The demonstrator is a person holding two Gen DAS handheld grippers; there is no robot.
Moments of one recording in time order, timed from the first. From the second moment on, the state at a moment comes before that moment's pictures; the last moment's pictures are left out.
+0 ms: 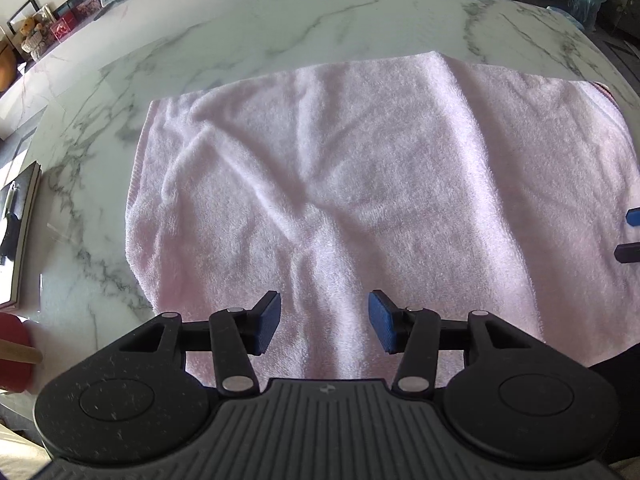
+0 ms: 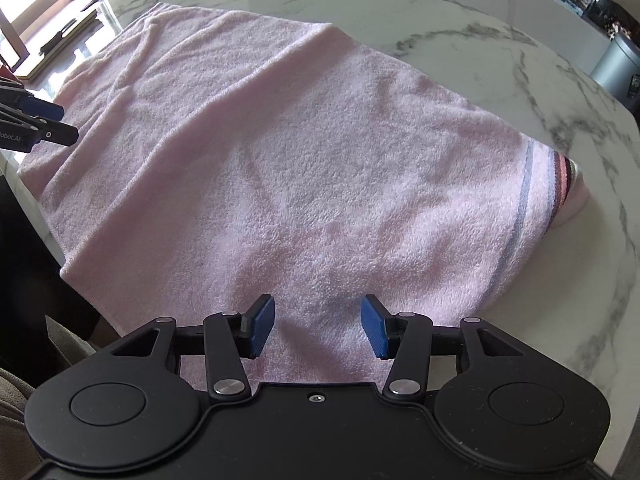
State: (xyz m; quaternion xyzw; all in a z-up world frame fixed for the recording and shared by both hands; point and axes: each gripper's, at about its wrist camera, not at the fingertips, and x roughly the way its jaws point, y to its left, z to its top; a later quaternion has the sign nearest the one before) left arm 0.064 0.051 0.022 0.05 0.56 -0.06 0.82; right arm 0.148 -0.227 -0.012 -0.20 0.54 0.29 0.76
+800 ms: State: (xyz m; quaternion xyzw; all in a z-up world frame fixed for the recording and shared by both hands) left arm 0.052 -0.042 0.000 0.01 0.62 -0.09 0.78; right arm 0.142 -0.228 -0.019 -0.19 0.53 0.30 0.77
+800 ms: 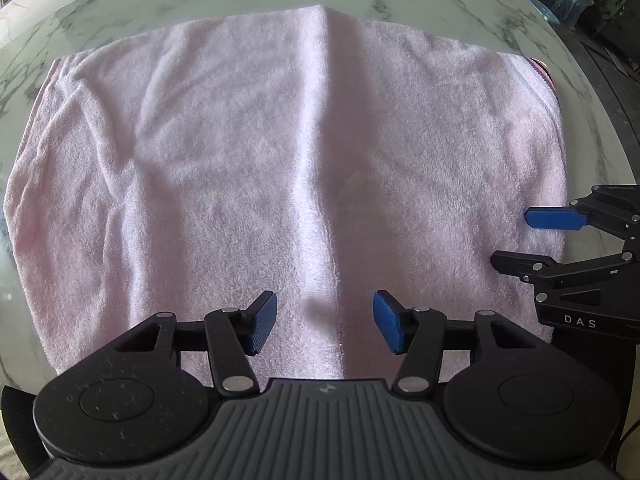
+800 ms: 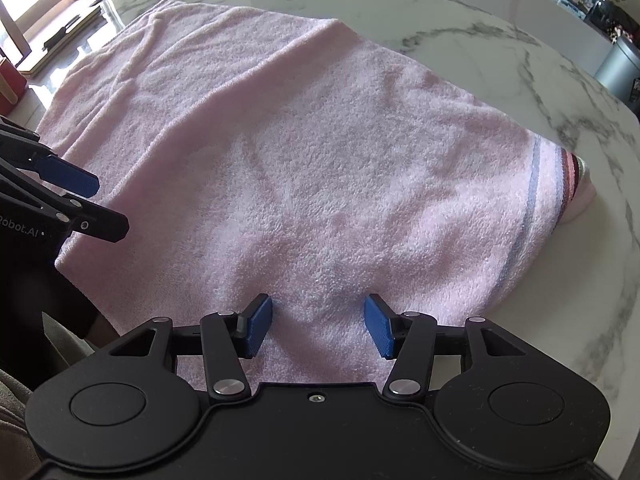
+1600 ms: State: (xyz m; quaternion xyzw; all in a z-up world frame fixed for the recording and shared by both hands) left arm 0.026 -0.026 -0.011 -0.01 0.61 -0.10 0.78; right arm 0.163 -0.197 0.014 -0.32 0.50 0.38 0.70
